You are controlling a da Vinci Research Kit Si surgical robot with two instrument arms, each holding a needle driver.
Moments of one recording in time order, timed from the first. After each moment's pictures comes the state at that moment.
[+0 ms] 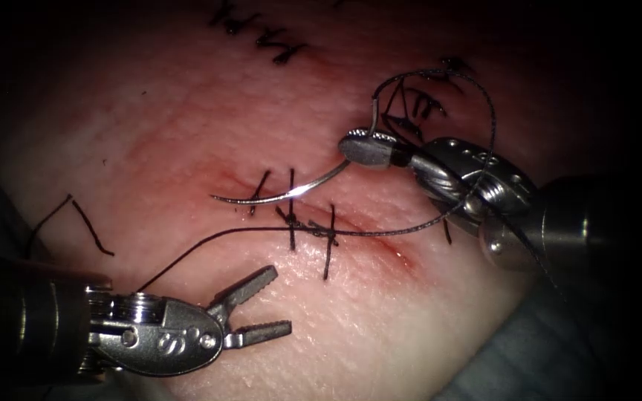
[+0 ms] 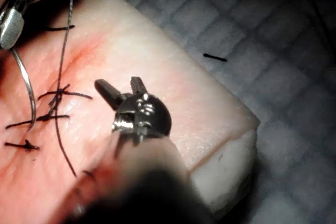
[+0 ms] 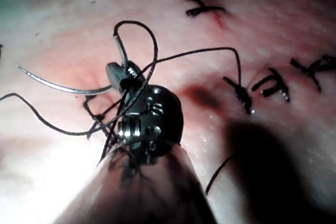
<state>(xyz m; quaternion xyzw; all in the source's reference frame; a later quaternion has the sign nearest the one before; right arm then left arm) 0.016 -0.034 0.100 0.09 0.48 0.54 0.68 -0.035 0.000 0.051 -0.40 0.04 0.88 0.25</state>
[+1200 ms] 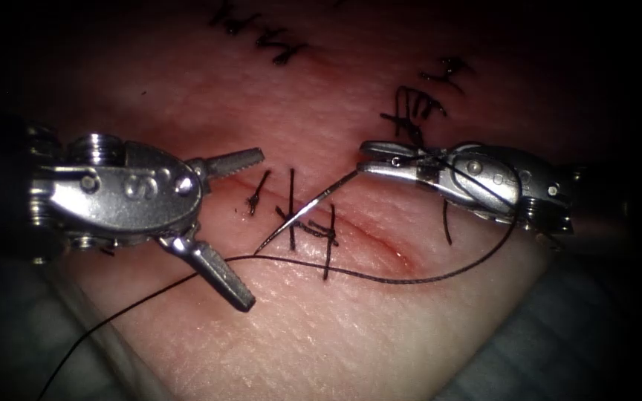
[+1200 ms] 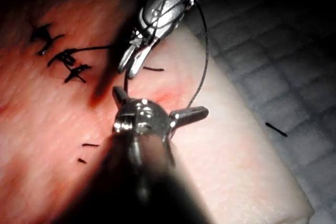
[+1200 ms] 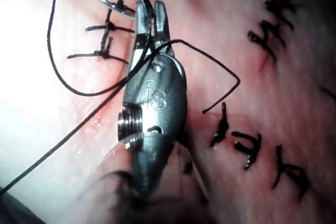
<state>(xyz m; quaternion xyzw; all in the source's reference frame) 0.015 -0.036 0.099 0.01 0.67 0.15 0.73 -0.034 0.014 0.048 -0.39 -0.22 0.85 0.27</state>
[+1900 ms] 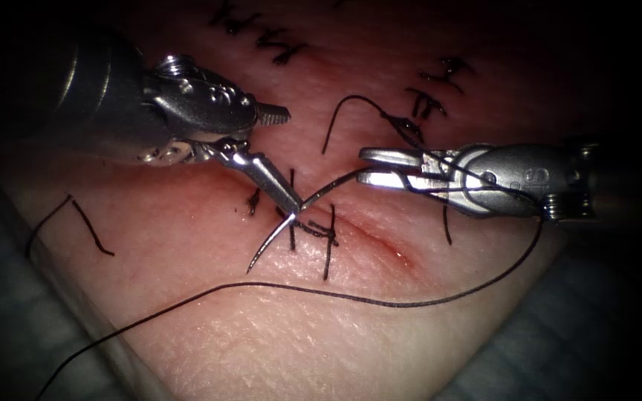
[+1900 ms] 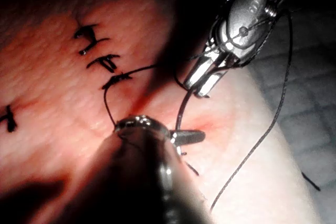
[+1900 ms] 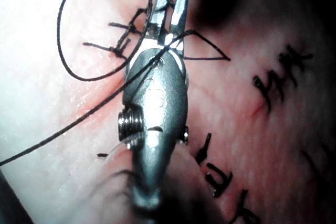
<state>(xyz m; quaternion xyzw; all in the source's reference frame) 0.016 -0.036 0.095 -0.04 0.71 0.08 0.70 -0.035 0.017 0.057 -0.31 -0.30 0.83 0.35</state>
